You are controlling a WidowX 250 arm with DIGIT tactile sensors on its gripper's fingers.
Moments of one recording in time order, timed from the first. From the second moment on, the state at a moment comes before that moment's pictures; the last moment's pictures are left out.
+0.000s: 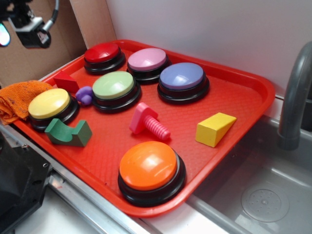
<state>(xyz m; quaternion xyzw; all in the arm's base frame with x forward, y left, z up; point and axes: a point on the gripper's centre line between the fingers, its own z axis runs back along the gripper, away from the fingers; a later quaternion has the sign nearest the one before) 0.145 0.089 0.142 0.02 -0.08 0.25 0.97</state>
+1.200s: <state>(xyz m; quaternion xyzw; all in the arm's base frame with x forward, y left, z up) 0.208 0.156 0.044 0.05 -0.09 0.40 0.91</state>
